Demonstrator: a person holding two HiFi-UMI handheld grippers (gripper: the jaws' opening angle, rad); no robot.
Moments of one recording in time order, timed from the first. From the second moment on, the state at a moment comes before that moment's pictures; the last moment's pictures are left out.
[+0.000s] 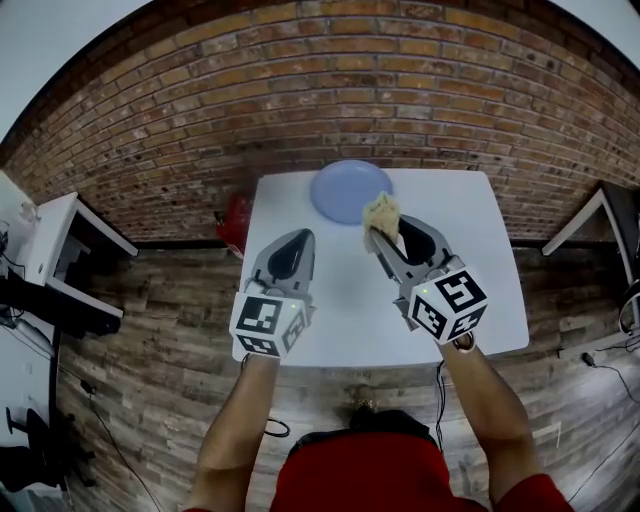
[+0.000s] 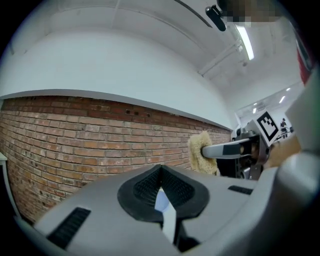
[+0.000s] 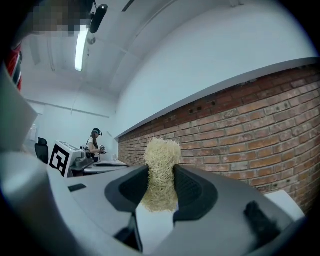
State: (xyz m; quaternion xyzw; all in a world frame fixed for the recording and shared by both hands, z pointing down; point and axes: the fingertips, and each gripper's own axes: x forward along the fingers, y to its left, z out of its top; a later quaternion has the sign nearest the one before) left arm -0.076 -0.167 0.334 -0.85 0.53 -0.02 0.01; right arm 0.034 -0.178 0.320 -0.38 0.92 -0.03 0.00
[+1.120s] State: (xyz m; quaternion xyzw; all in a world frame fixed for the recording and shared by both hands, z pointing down) left arm -0.127 -0.363 0.399 -0.84 0.53 -0.08 -0.04; right arm -0.017 -0.368 0.360 -0.39 0.92 -0.05 -0.07
